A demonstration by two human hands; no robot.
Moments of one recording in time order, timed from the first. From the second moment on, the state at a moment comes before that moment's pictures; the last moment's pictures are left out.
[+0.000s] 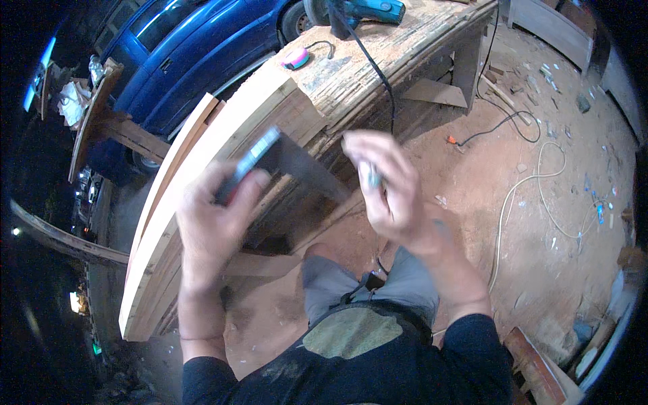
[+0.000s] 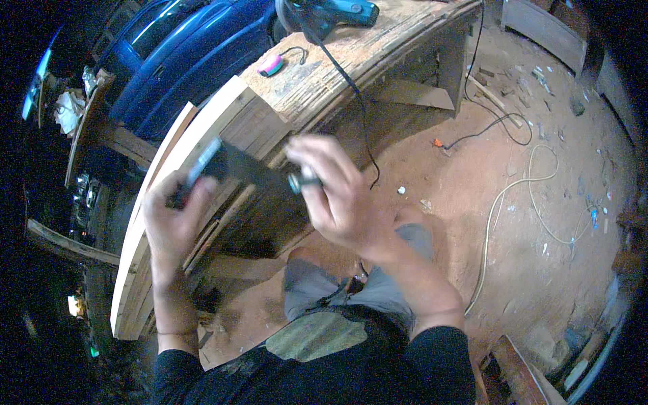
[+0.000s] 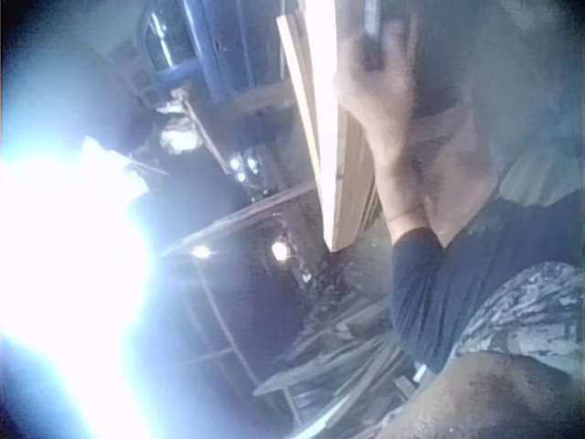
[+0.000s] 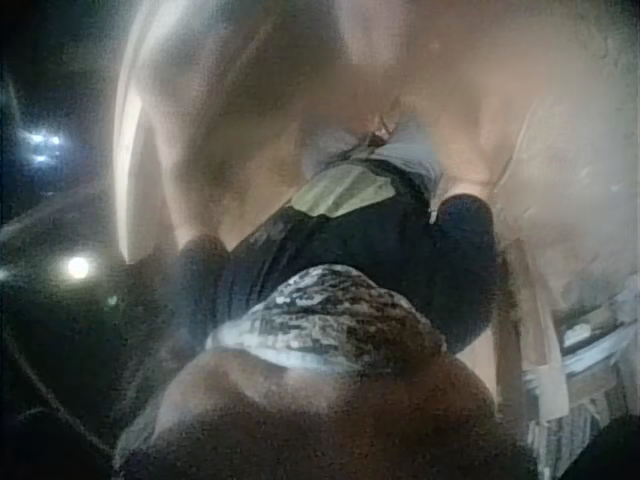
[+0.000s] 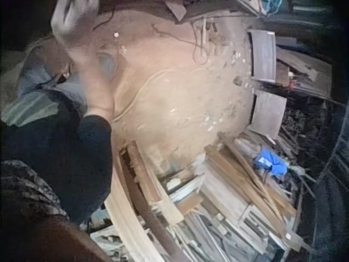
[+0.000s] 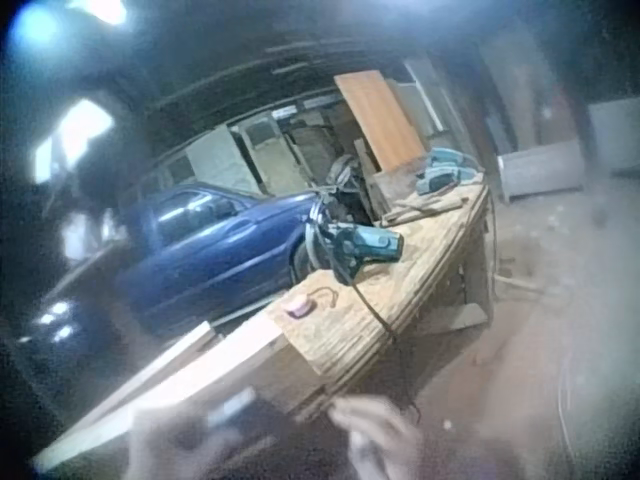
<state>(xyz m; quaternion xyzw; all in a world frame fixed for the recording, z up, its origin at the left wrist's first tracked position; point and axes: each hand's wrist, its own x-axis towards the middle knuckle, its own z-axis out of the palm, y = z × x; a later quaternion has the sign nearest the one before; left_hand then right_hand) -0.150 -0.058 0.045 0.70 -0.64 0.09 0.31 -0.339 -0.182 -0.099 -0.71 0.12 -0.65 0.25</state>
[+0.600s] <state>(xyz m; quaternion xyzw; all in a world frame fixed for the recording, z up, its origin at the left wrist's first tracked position) -0.110 -0.128 0.098 0.68 -0.66 0.02 0.32 -0.378 -0.121 -0.176 -0.65 0.33 -0.56 0.39</state>
